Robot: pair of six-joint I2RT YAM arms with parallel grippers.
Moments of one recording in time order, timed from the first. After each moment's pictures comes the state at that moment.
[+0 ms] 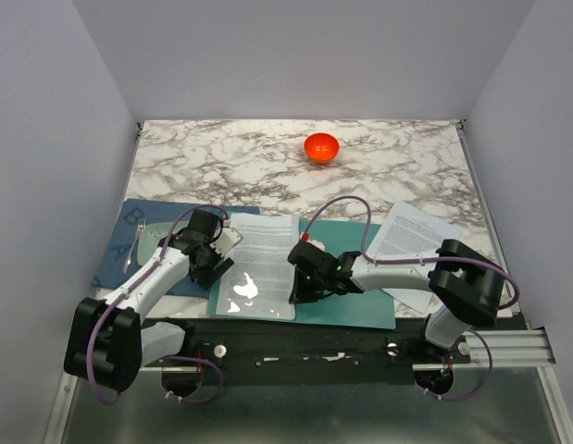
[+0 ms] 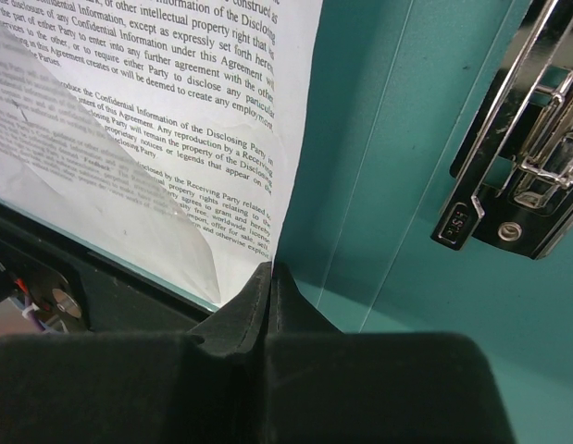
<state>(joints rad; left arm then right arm) -0.30 1.16 0.61 -0.68 -0.12 0.50 1.10 1.64 0.83 -0.21 -0.01 1.05</state>
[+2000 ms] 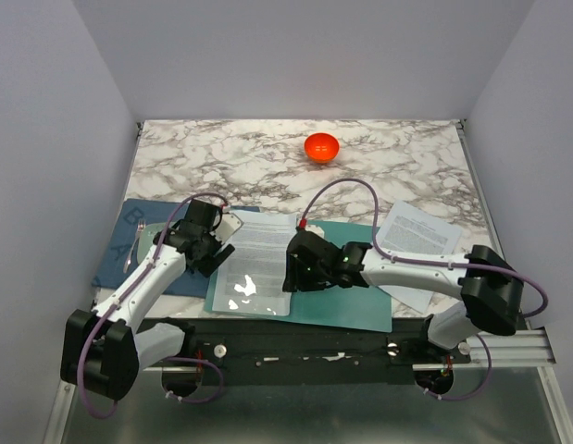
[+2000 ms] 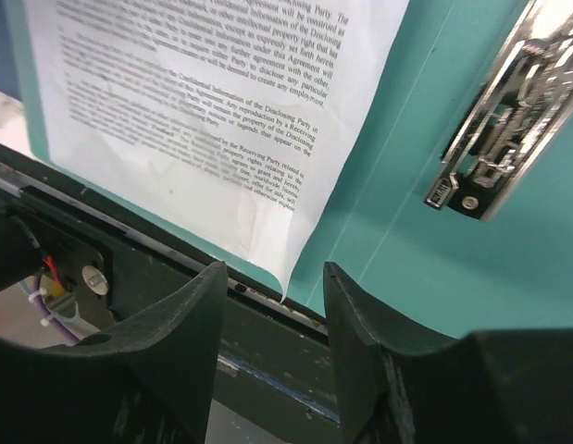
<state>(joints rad) -0.31 1.12 0.68 -0.70 -0.15 0.49 1.11 1.55 0.96 -0.39 0.07 0.94</state>
